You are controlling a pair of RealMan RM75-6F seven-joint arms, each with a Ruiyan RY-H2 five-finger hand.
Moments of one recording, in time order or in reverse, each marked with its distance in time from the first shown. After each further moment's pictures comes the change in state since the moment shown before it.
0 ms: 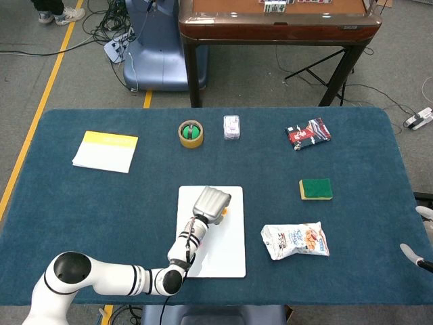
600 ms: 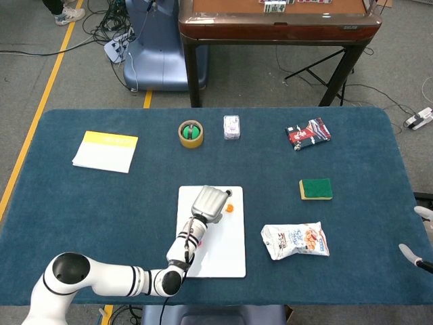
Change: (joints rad) left arm 0.015 0.004 -0.001 -0.013 0.011 0.026 0.010; right arm 0.001 0.000 -0.002 -0.002 -0.005 -0.005 -0.006
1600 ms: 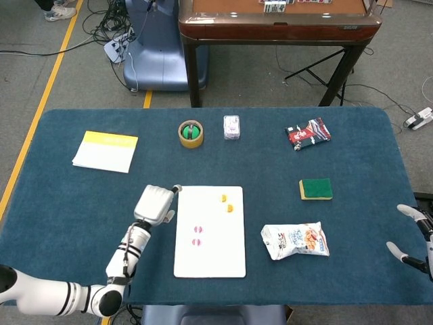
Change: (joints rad) left arm 0.313 0.350 0.202 -0.375 0.321 0.251 -0.148; right arm 0.034 -0.017 -0.006 -0.044 -0.001 -0.069 -0.134
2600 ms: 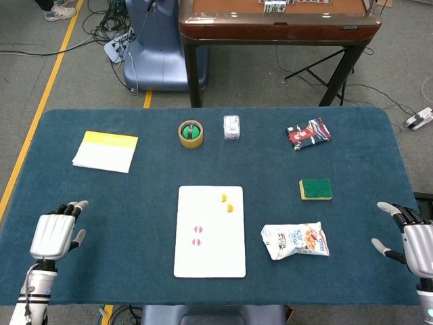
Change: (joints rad) left arm 0.488 0.350 0.233 -0.098 0.416 0.314 -0.182; right arm 0.058 -0.031 -0.003 -0.042 0.039 -0.113 -0.159
